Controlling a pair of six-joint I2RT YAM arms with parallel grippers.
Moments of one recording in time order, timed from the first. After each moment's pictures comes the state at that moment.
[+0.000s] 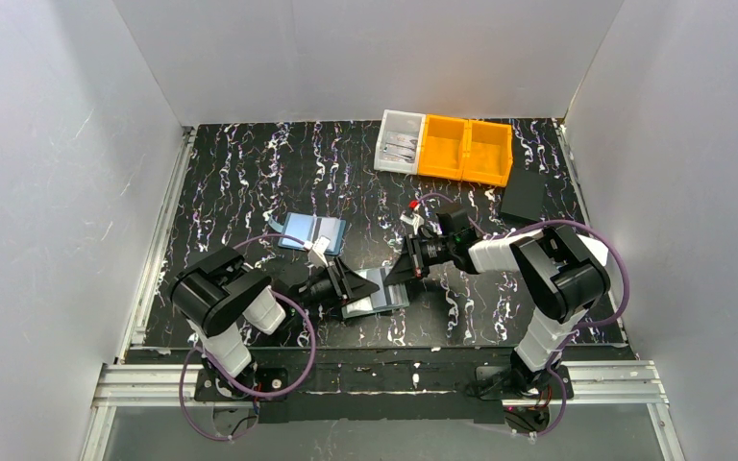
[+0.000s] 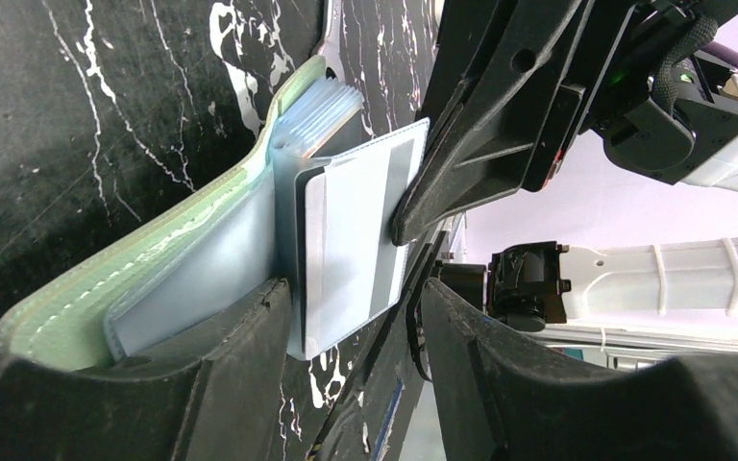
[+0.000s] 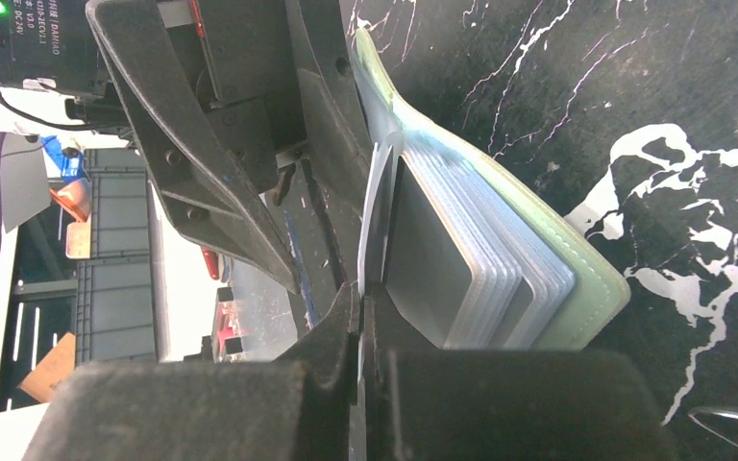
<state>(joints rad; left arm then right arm) -0.66 1.72 0.18 1.27 0.42 -1.16 0.52 1.75 0.70 0.33 -1.06 0.57</state>
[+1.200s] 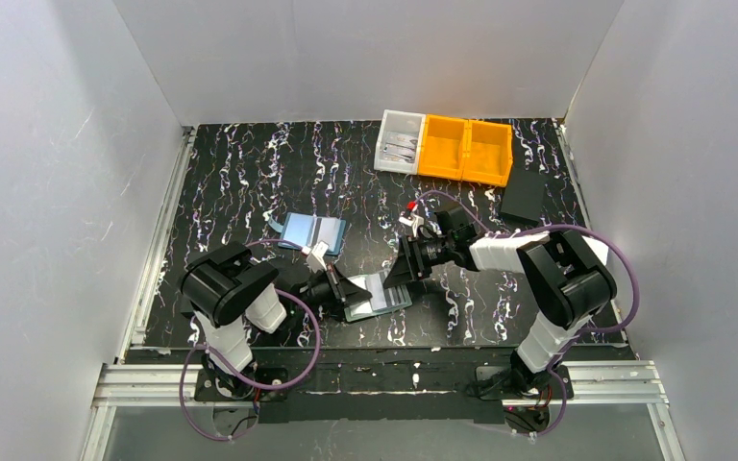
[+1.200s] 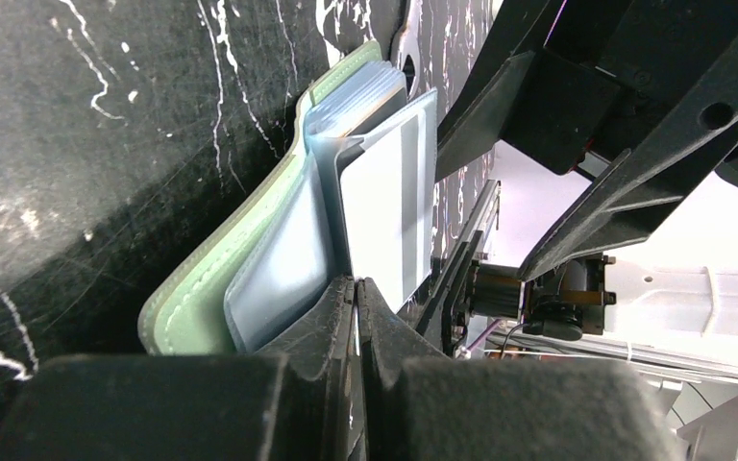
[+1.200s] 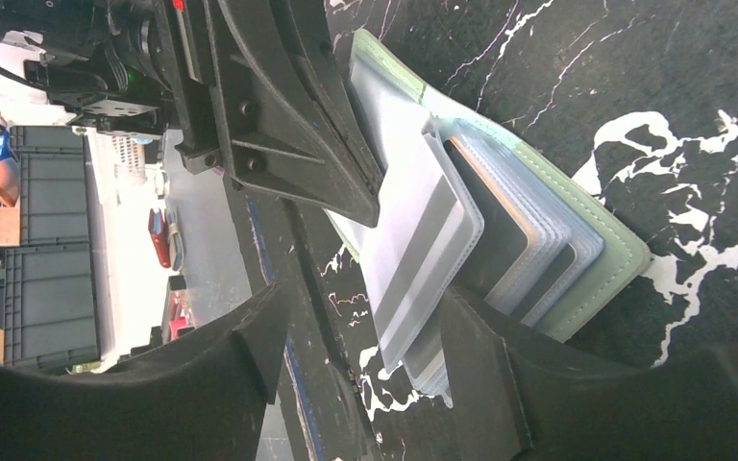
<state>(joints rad) -0.64 1.80 0.18 1.26 0.43 -1.14 0.52 1.70 0.74 0.14 -0.99 0.39</state>
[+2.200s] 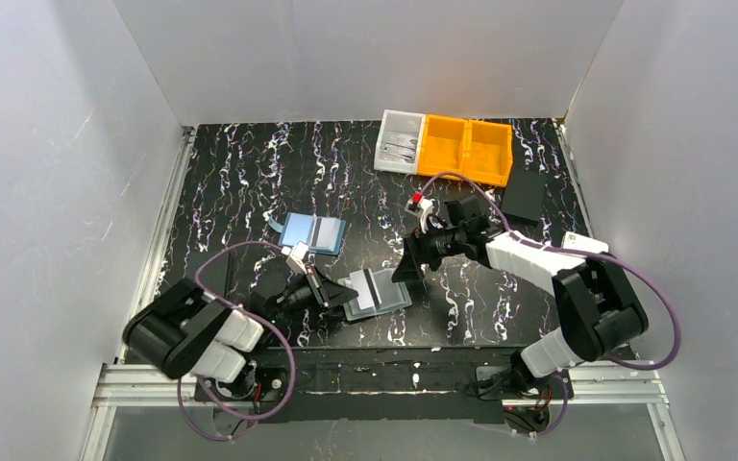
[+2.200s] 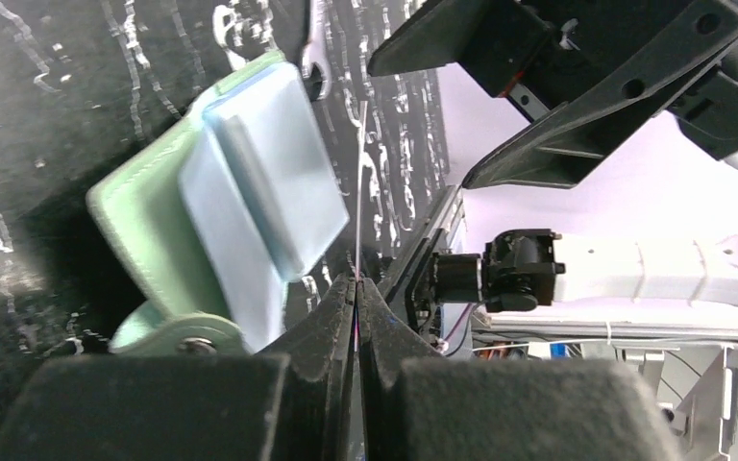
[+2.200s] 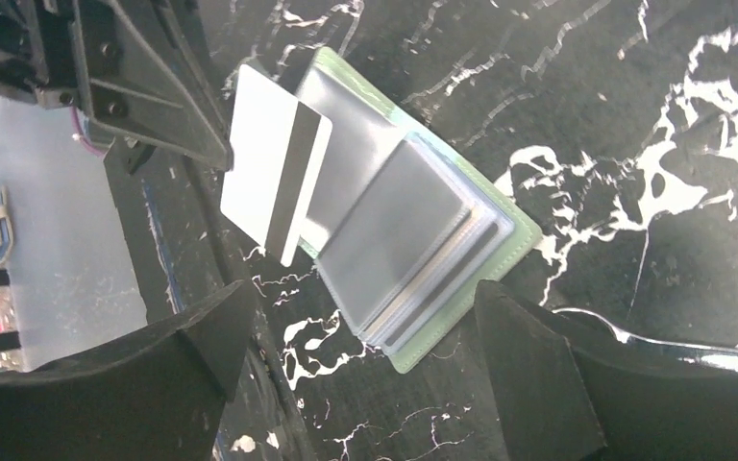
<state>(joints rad) -0.58 1.42 0.03 1.16 0.45 -1.11 0.51 1.49 0.79 -0.11 -0.83 0.06</state>
